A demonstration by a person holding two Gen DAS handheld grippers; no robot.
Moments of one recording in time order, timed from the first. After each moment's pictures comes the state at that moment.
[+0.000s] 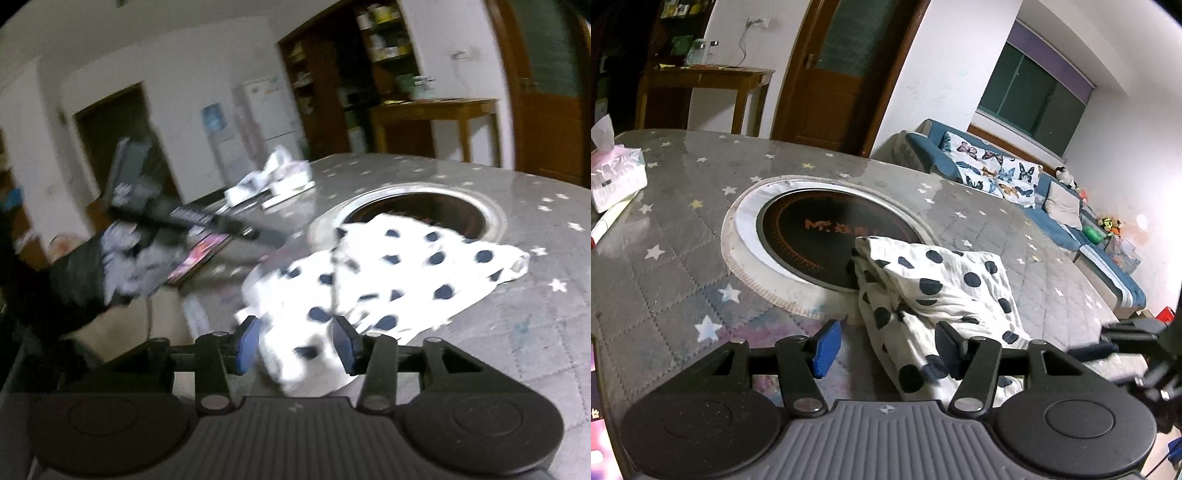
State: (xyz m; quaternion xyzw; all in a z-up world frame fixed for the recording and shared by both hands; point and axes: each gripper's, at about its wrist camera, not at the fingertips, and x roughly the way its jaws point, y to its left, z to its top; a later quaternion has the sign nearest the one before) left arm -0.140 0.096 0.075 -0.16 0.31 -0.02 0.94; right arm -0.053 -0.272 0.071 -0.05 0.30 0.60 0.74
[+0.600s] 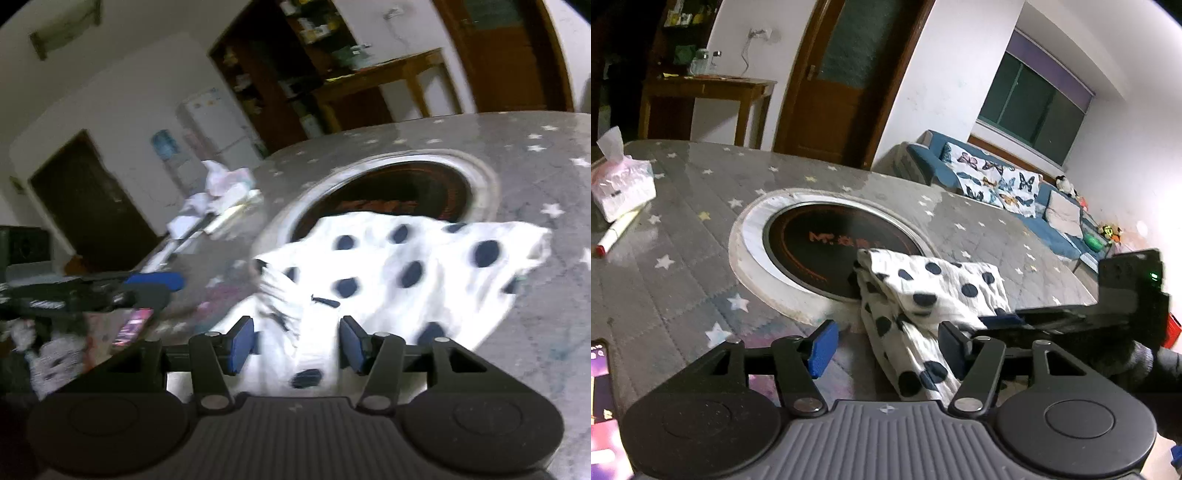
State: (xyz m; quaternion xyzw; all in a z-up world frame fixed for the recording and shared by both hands) left arm -0.150 0.100 0.084 -0.16 0.29 -0.01 0.94; right arm 0.016 -0.204 0.039 0.05 0.37 0.59 0.72
